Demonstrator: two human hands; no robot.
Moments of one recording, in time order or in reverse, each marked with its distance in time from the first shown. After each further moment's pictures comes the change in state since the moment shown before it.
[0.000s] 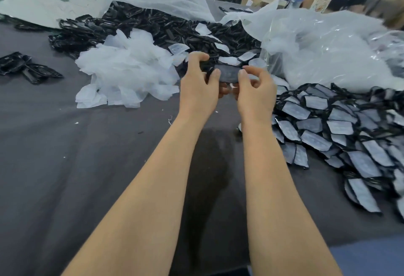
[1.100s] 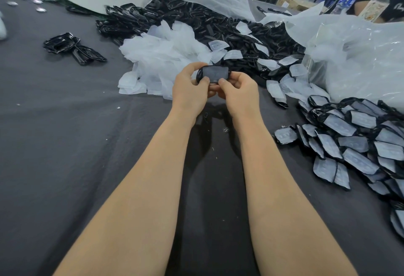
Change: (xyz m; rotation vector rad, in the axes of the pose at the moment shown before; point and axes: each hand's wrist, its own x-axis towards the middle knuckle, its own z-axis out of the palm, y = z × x) left_hand 0.011 -0.033 -0.068 -0.184 0.166 -0.194; right_hand -0.013 0.016 0.079 0.091 -0.380 0.063
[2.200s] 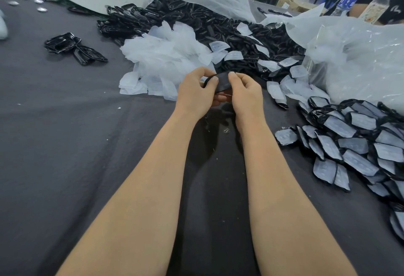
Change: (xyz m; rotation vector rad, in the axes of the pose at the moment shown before) left_hand -0.003 0.003 0.002 0.198 -0.116 0.028; right_hand -0.001 -0.003 -0.004 0.105 0.006 0.059
